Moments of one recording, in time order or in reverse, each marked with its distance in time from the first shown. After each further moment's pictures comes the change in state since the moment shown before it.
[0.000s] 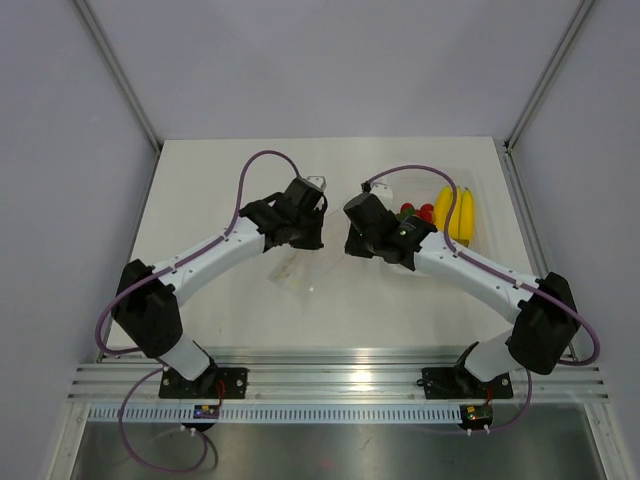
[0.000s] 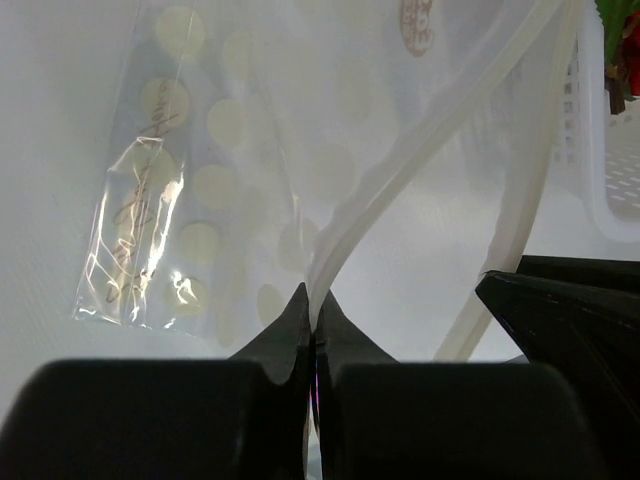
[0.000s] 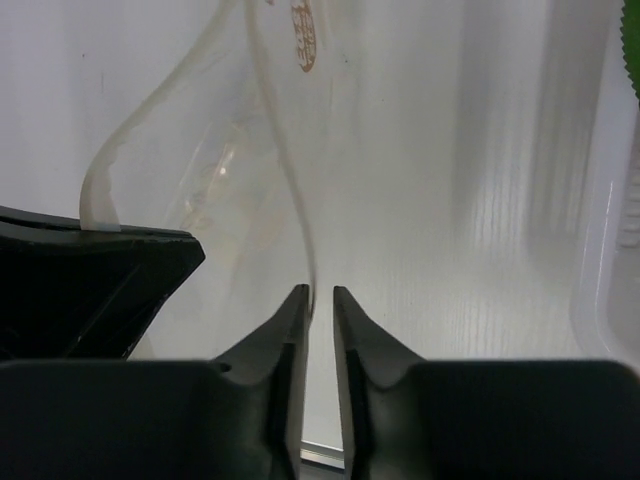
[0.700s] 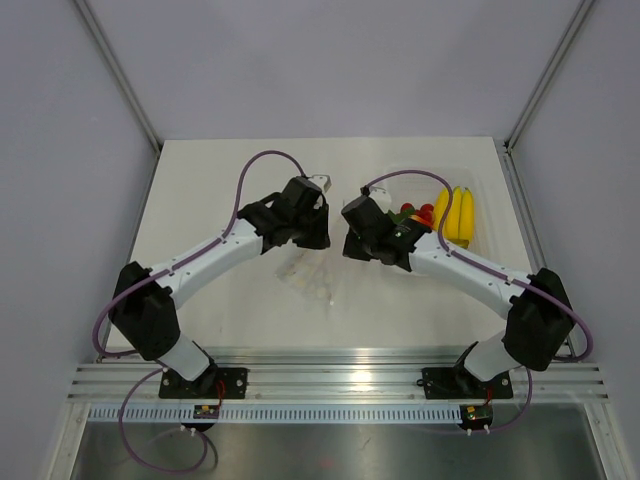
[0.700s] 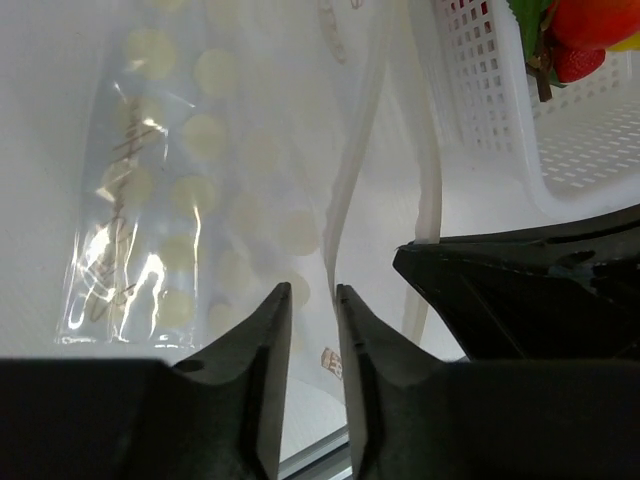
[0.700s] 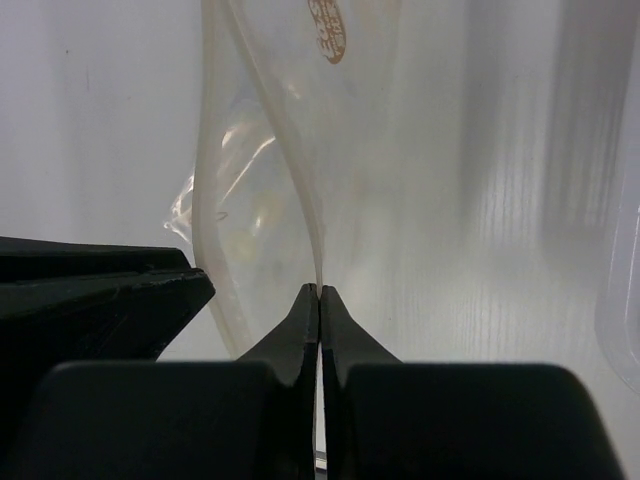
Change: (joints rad) left arm 0.001 -0.016 -0.015 0.066 0.090 0.032; right arm -0.004 0.032 -0.039 0.045 -0.018 0.033
